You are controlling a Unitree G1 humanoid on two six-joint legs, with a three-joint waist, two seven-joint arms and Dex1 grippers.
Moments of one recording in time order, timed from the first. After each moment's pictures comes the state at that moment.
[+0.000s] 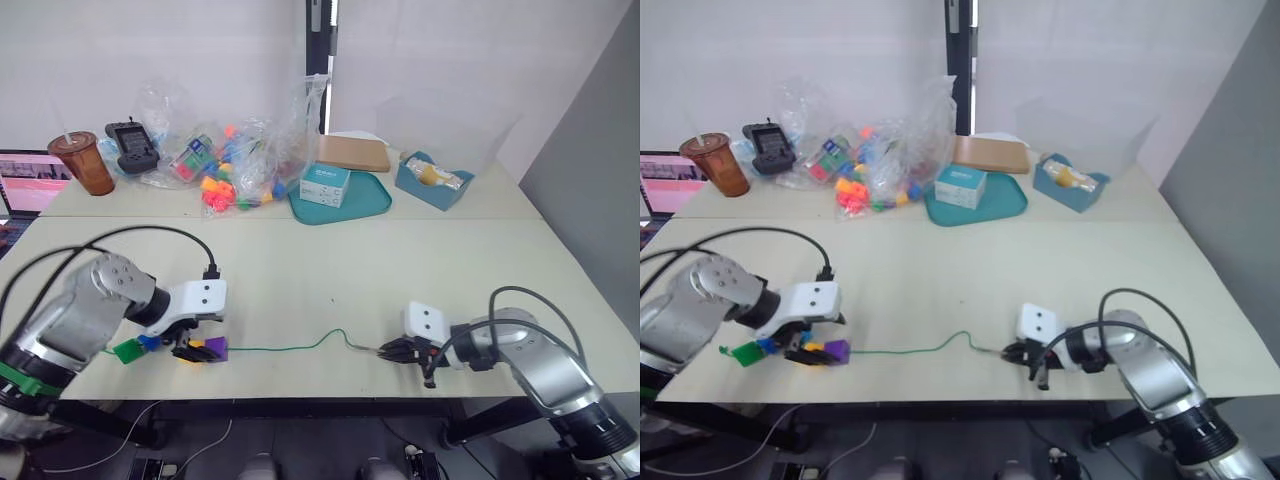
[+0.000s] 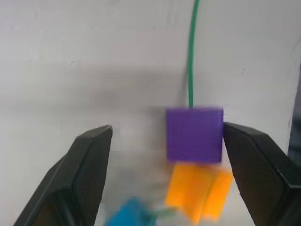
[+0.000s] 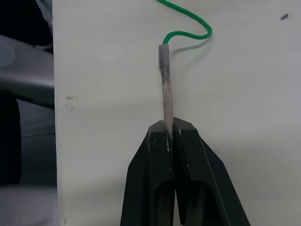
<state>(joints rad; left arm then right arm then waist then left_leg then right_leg) -0.58 1.16 -0.33 -0.17 -0.01 0.55 -1.45 -0.33 -0.75 0.27 -0.23 0.16 0.45 1.14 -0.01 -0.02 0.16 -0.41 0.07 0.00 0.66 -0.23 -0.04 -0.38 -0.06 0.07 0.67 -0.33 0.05</state>
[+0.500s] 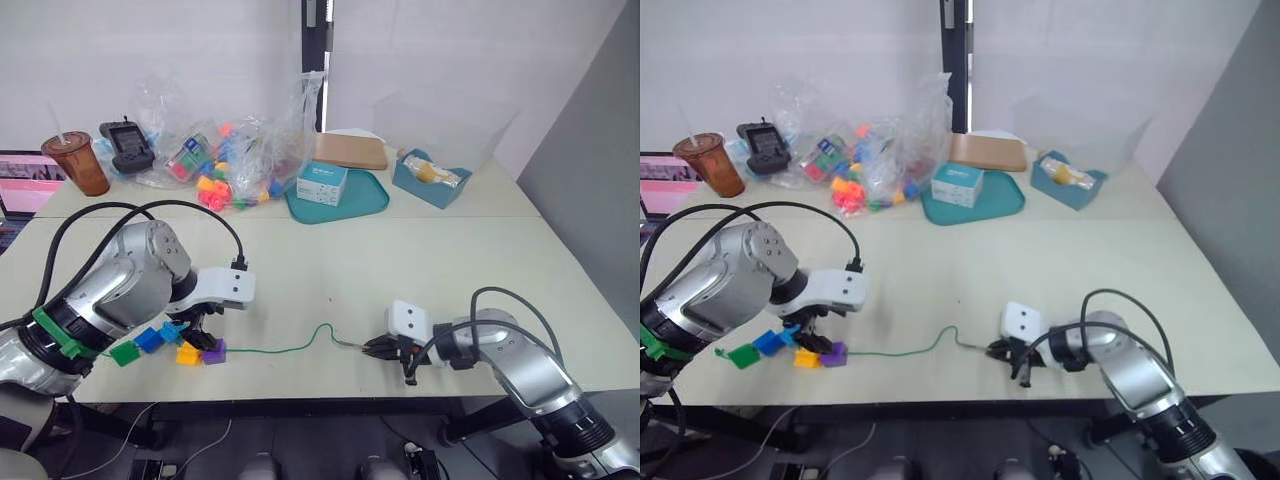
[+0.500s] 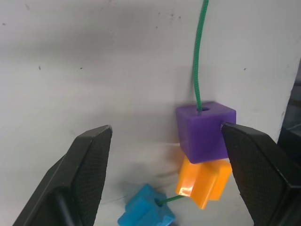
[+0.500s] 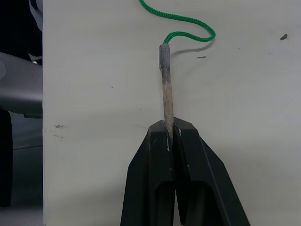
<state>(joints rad) -0.86 1.07 -0.63 -0.23 0.21 0.82 -1.61 -0.35 -0.70 0.30 -0.25 0.14 0.46 1.08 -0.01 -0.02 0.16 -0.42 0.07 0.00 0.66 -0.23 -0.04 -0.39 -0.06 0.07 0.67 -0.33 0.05</state>
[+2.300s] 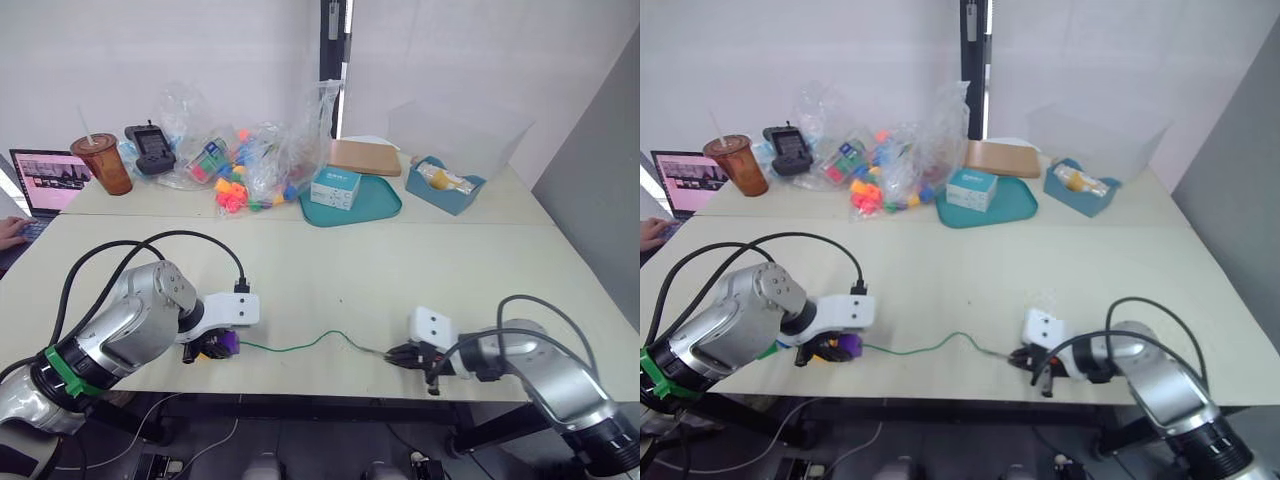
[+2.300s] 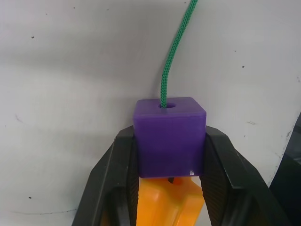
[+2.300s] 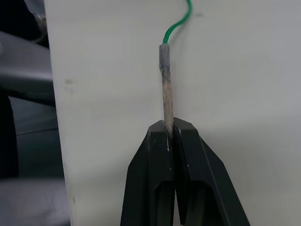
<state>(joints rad) -0.65 1.03 -0.56 -0.28 0.23 0.81 -1.42 -0.22 -0.87 0.18 -0.30 0.18 0.50 1.08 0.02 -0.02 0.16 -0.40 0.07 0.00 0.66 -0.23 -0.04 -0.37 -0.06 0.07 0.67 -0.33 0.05</state>
